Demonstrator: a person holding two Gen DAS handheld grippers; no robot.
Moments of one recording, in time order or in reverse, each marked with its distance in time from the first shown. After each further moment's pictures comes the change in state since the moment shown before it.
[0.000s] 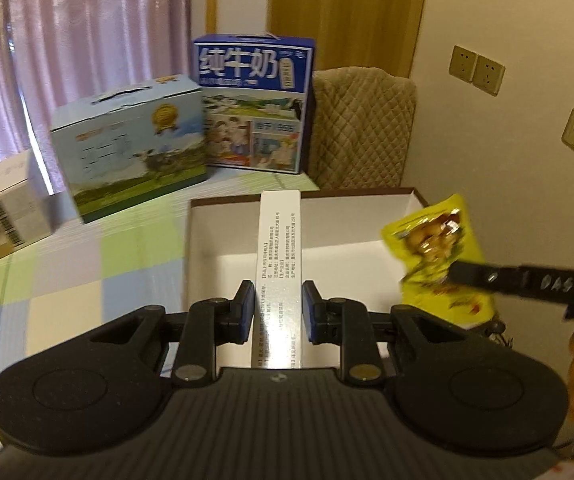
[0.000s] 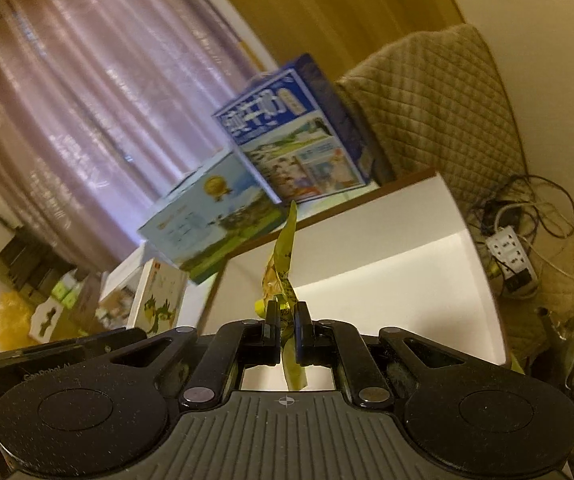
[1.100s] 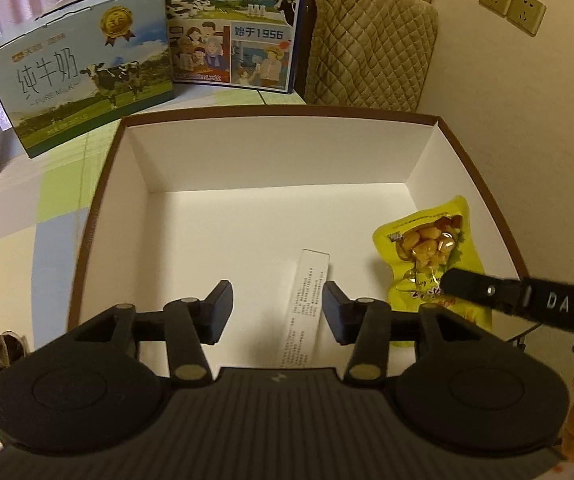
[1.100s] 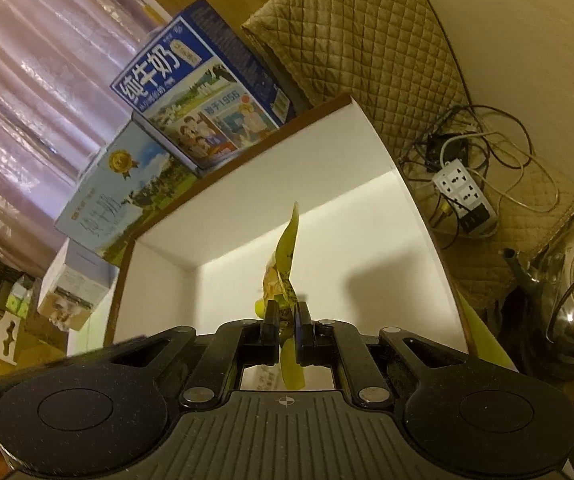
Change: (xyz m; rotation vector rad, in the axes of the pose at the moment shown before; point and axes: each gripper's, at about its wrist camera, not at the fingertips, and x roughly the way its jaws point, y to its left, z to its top) left arm 0.112 -0.035 -0.016 -0.051 0.219 0.010; right arm 0.053 -0.061 -0.003 0.148 0.124 -0.149
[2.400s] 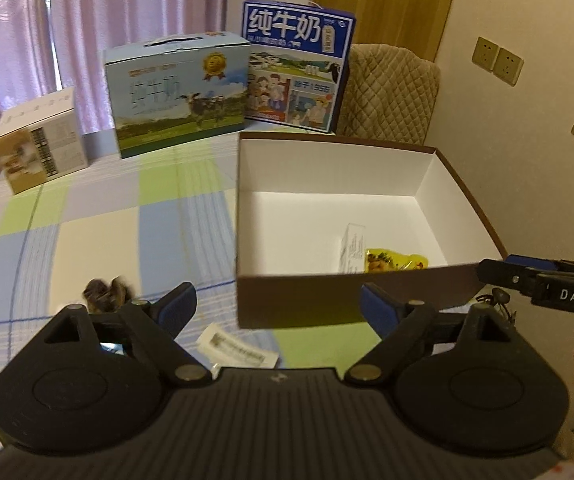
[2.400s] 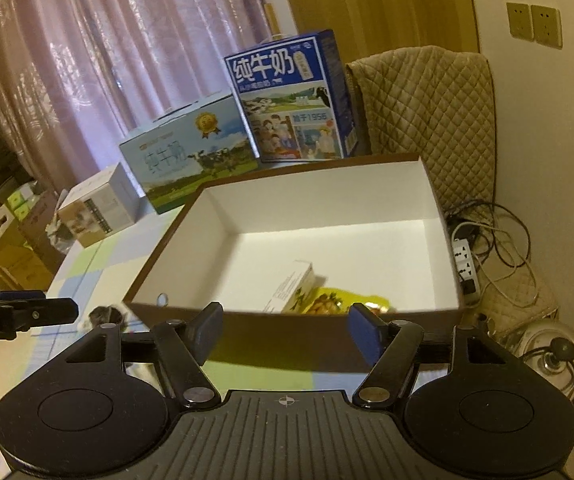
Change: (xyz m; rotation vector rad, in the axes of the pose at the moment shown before) left arm -0.151 0.085 -0.093 -0.041 -0.155 0.014; right arm -0.077 0.076 -0.083 -0.420 -0.074 -0.030
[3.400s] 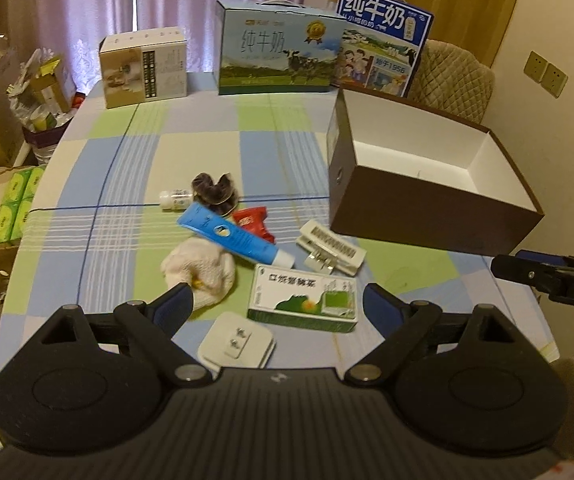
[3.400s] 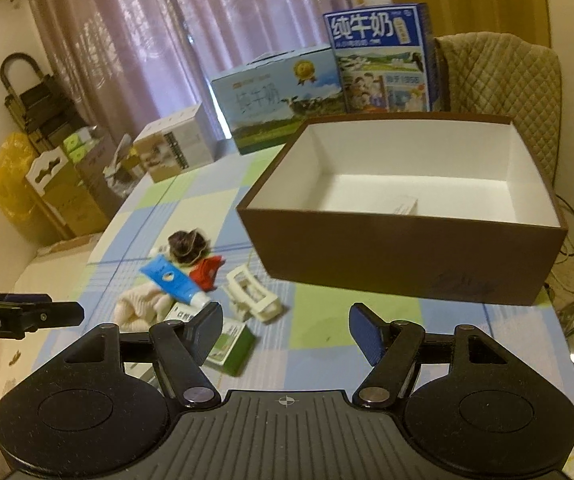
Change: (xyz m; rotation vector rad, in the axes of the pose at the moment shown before) left arm -0.075 0.080 -0.102 -0.151 0.038 0.106; right arm -0.004 0.088 -0.074 -0.117 0.085 0.127
